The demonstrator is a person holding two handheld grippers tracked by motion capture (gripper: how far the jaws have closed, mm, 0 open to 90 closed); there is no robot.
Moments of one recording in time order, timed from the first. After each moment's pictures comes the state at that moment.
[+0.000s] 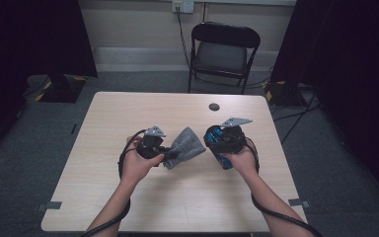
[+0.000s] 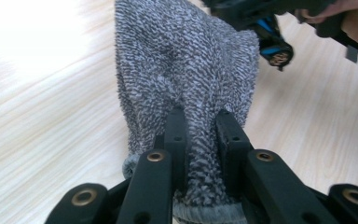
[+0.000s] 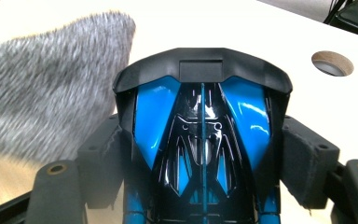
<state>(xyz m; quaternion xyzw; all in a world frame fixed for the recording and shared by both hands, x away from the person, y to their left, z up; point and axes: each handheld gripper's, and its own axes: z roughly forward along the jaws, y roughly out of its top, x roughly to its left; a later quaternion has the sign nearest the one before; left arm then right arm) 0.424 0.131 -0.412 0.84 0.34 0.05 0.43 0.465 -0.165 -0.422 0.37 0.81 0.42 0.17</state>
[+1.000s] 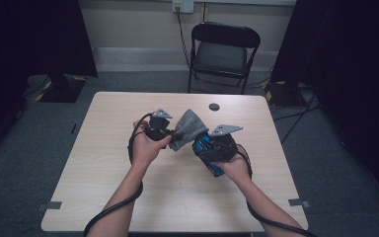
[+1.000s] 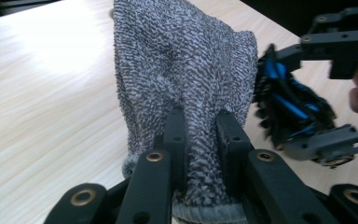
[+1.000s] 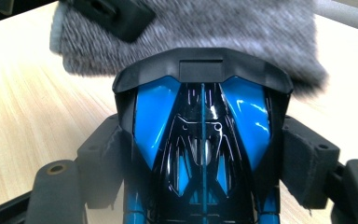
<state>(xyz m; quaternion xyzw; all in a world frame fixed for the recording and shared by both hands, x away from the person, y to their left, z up) 0.463 0.101 -0.391 0.83 0.36 0.08 0.43 0.439 -0.136 -0.423 0.32 0.83 0.44 0.14</state>
